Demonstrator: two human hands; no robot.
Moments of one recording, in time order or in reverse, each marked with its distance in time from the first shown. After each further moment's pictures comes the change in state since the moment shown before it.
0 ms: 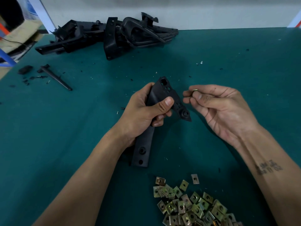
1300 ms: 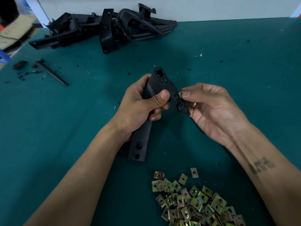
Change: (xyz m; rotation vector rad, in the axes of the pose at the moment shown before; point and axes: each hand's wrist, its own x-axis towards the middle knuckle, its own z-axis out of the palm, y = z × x) left_hand 0.001 -0.003 -0.002 -0.011 -0.009 0.044; right_hand -0.005 0.015 0.010 -0.007 -0.029 0.069
